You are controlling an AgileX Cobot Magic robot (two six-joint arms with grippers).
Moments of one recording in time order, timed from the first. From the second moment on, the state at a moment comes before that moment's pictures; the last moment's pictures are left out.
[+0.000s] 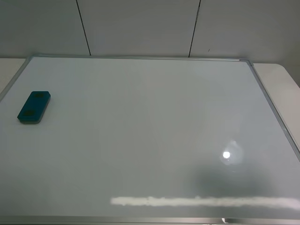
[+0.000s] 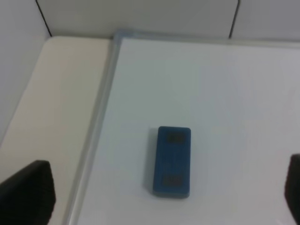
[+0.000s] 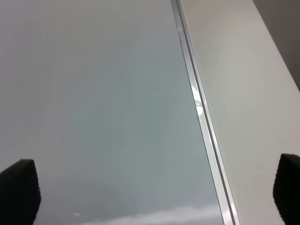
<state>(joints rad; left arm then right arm) 0.02 0.59 -0.81 0.10 0.76 -0.14 0.01 0.00 -0.49 -0.05 1.07 0.07</state>
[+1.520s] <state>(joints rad) 0.02 0.00 -0.51 -0.03 1.05 0.02 0.01 0.00 -0.49 -0.05 1.07 0.07</state>
